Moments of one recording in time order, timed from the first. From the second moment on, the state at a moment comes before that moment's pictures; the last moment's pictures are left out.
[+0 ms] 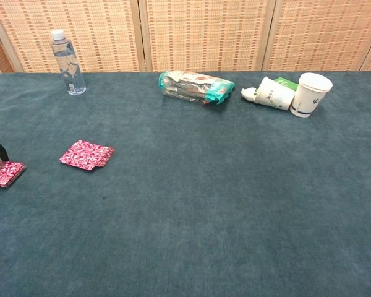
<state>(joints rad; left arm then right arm) -0.45 -1.48 -0.03 -1.27 1.07 1.09 0.40 0.03 -1.04 -0.02 -1.63 -1.68 1.58 0.16</state>
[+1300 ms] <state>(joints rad) -0.60 -1.60 -0.13 -1.34 1.13 1.02 0.55 0.03 -1.03 -0.02 -1.63 -1.69 1.58 0.18</state>
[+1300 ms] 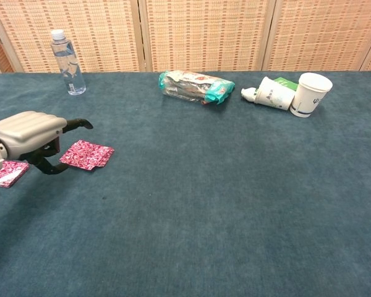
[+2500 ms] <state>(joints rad) -0.72 -1.65 -0.15 -1.30 1.03 0.94 0.63 0.04 -1.03 -0.02 -1.64 -1.69 1.57 0.19</state>
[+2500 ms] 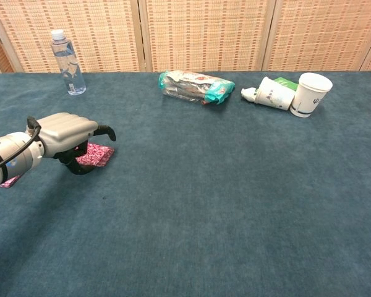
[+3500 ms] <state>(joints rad) -0.74 -1.65 -0.12 -1.29 0.95 0.93 0.67 0.04 -1.03 -0.02 -1.64 -1.69 1.57 0.19</state>
